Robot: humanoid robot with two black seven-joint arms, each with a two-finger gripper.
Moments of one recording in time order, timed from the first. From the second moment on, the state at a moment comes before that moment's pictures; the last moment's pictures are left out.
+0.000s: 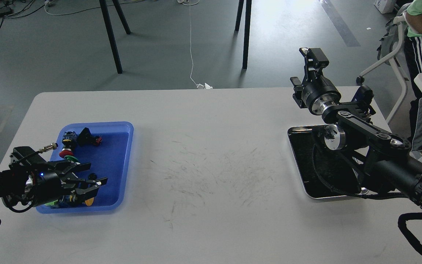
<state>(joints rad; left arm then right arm) -0.92 0.82 0.50 -1.06 1.45 0.43 -0.45 0.85 -0.26 0.50 0.78 -0.28 -0.16 0.31</state>
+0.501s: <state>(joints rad) -0.92 0.82 0.53 -1.04 1.45 0.44 -0.45 0.85 -0.26 0.50 0.78 -0.28 -0.16 0.31</state>
